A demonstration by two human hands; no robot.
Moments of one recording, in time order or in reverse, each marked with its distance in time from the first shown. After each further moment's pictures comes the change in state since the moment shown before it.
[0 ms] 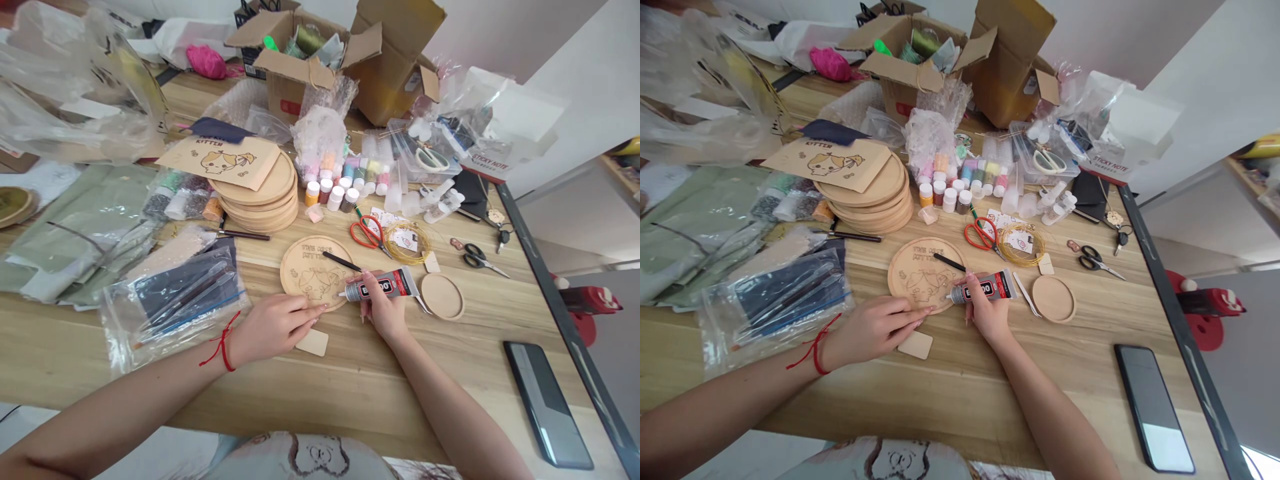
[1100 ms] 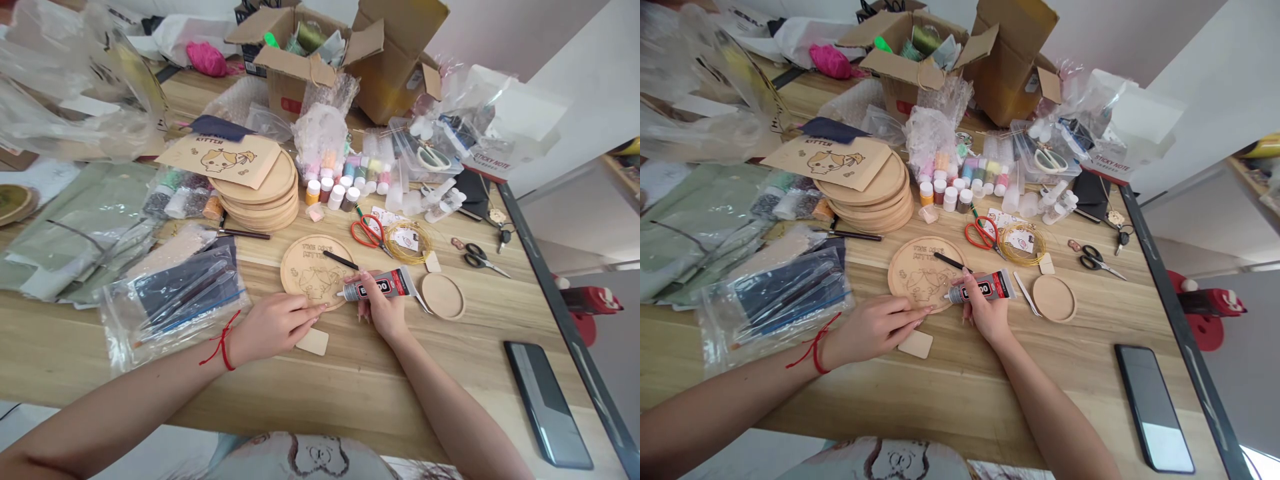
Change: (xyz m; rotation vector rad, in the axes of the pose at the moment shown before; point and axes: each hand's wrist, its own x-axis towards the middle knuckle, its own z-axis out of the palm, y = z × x) left_hand 0.000 0.000 0.000 -0.025 0.001 -0.003; right_hand -0.001 0.000 -0.001 -0.051 -0.074 0.011
